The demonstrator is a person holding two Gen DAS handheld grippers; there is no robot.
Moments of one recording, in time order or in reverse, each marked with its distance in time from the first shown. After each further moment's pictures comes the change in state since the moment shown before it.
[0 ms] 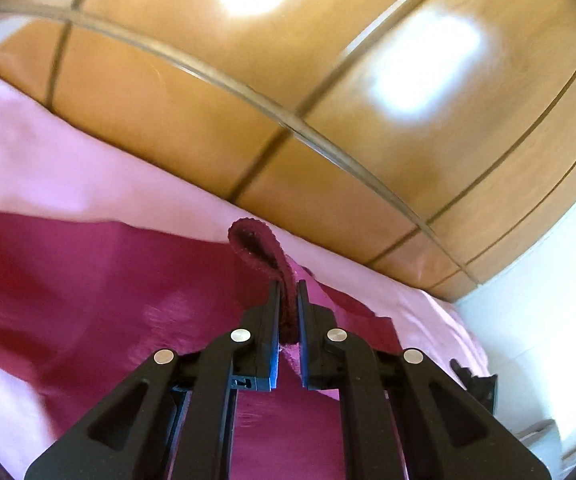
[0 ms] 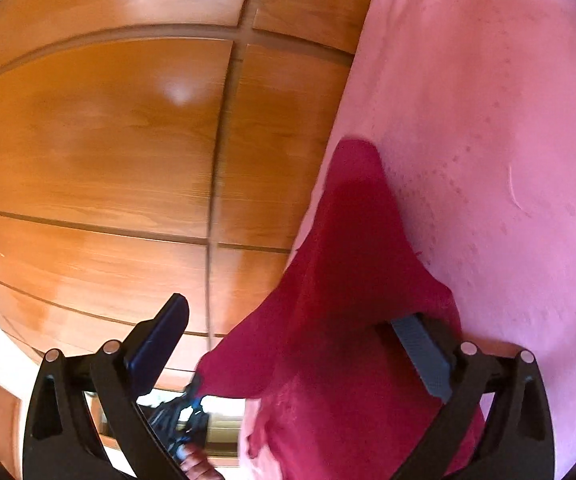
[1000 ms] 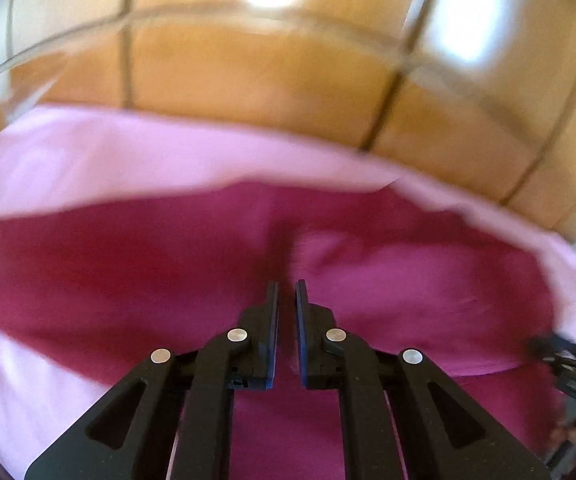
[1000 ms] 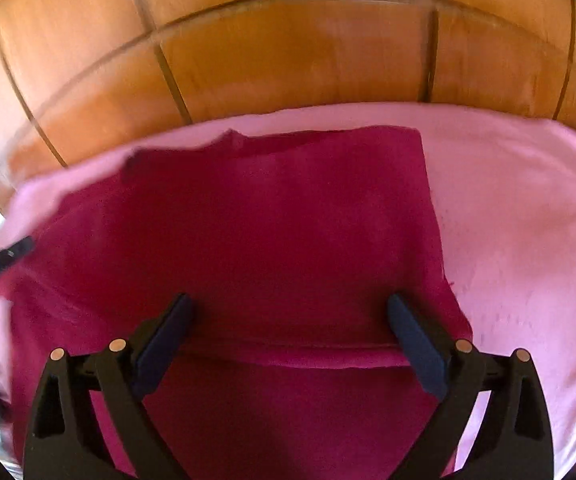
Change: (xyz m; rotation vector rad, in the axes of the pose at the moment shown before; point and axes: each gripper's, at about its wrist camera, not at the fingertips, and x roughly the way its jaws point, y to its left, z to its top) left arm 0.040 0.067 -0.043 0.178 0.084 0.456; right arm 0.104 0.051 -0.097 -0.991 0.143 -0.760
